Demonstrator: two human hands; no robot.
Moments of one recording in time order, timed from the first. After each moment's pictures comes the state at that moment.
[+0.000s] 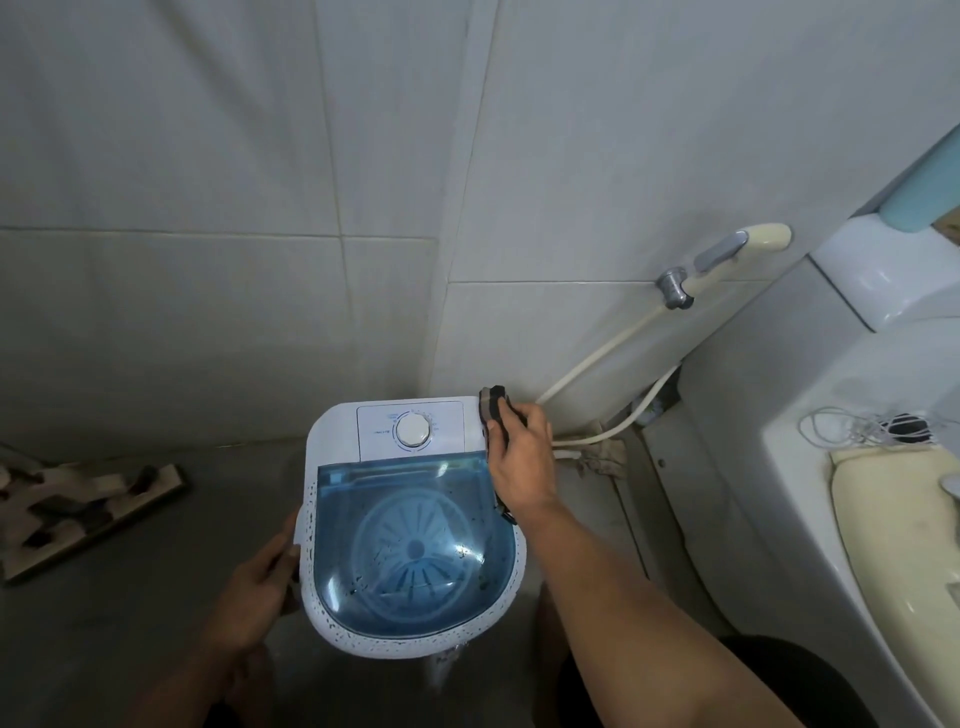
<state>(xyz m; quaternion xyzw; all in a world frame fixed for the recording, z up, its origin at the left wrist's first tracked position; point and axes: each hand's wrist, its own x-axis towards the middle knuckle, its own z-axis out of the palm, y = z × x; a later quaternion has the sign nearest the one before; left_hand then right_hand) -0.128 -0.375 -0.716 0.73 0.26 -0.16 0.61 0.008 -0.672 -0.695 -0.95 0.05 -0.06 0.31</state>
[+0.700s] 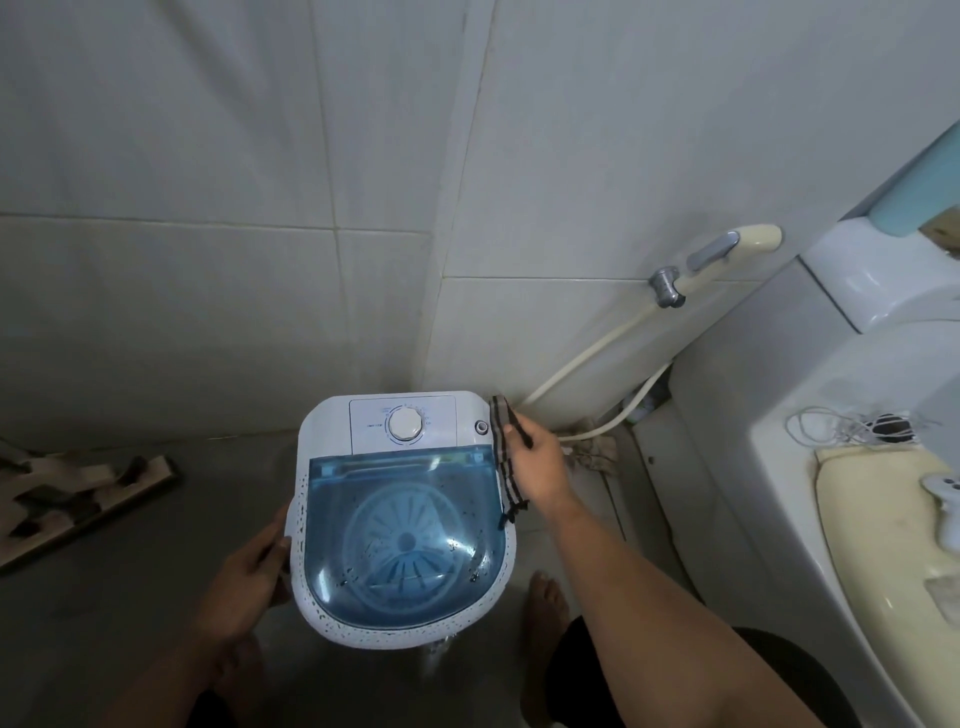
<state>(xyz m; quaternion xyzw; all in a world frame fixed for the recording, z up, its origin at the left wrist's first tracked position) -0.127 -0.376 -0.708 0.73 0.26 -0.17 0.60 -0.001 -0.696 -0.669 -0.81 0.16 0.08 0.55</state>
